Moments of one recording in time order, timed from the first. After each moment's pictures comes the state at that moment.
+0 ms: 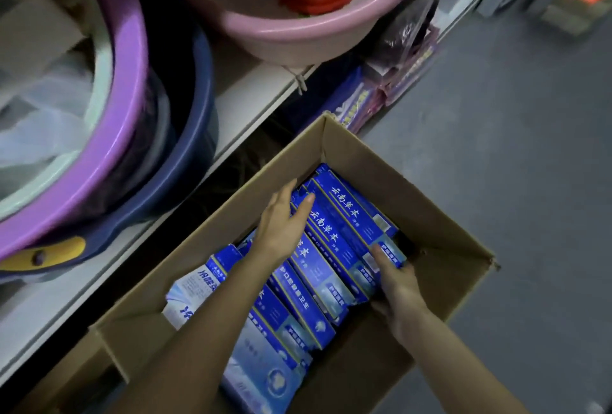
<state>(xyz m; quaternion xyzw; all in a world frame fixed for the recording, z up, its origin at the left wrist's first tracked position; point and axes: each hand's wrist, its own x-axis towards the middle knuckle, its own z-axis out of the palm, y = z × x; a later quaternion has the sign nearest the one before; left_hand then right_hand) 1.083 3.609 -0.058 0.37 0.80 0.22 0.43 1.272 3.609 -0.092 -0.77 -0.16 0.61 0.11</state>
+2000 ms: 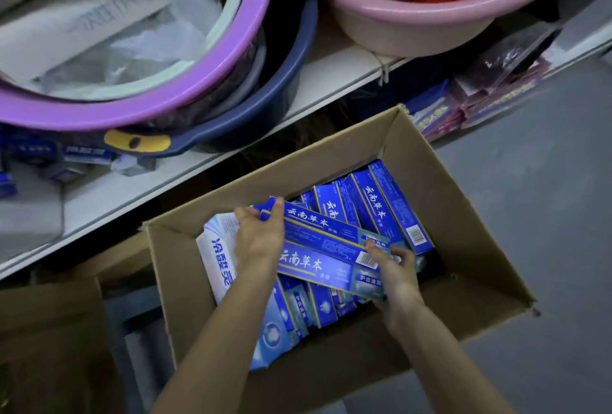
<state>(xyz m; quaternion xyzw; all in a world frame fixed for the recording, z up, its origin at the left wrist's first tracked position) 1.088 3.526 -0.054 -0.13 0.89 0.33 0.28 1.251 3.607 -0.079 -0.66 -0.27 0.69 0.06</state>
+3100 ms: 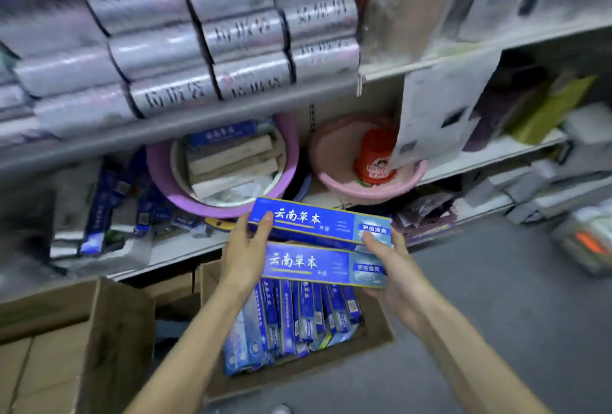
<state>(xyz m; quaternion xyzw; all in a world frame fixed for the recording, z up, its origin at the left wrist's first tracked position) 1.159 3.526 0.248 0.08 0.81 0.56 0.16 1.309 3.676 0.246 -0.39 -0.45 0.80 0.11</state>
